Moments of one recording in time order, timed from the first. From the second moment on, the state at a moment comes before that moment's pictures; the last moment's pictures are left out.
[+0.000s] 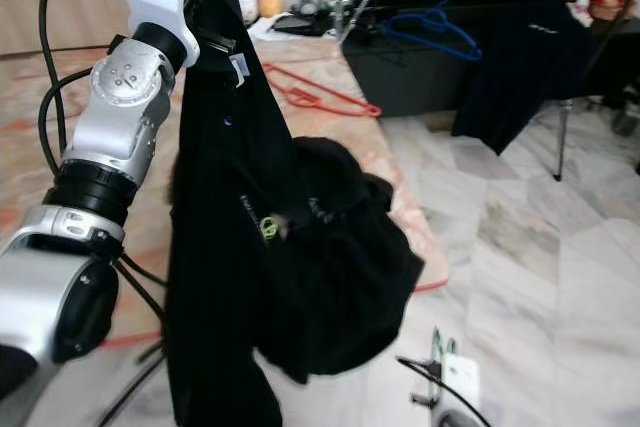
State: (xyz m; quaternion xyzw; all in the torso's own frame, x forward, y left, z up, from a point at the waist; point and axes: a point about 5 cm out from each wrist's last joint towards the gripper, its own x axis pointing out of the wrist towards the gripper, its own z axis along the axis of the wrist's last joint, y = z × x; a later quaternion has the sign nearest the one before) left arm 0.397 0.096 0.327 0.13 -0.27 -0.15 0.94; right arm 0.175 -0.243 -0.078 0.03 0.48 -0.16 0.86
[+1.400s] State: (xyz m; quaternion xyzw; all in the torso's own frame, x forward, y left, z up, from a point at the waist) left arm 0.259 0.122 0.154 0.07 -0.01 -0.12 0.99; right arm 0.172 -0.237 -0.081 0.04 0.49 -0.15 0.86
